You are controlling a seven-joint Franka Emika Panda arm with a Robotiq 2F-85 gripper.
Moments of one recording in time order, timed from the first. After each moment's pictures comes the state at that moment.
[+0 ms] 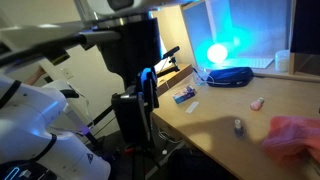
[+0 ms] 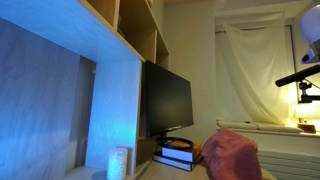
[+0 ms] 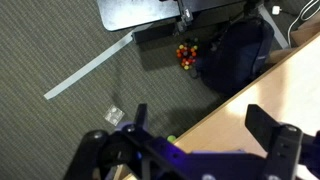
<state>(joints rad) -0.19 -0.29 -0.27 -2.33 -0.09 1.84 -0.17</state>
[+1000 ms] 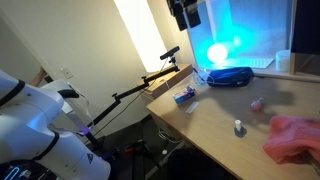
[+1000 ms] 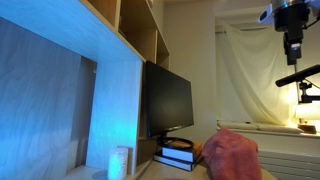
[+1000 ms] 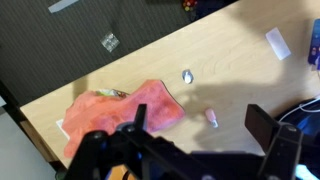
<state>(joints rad) -0.04 -0.17 -0.02 -1.97 -0.09 1.84 -0.01</state>
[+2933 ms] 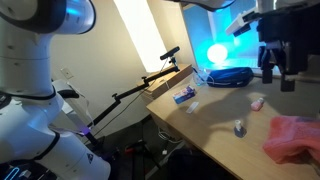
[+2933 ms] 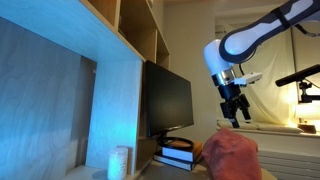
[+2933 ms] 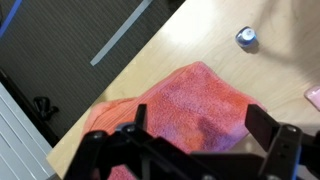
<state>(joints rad) -0.02 0.68 -0.11 -1.30 -0.19 1.73 0.32</state>
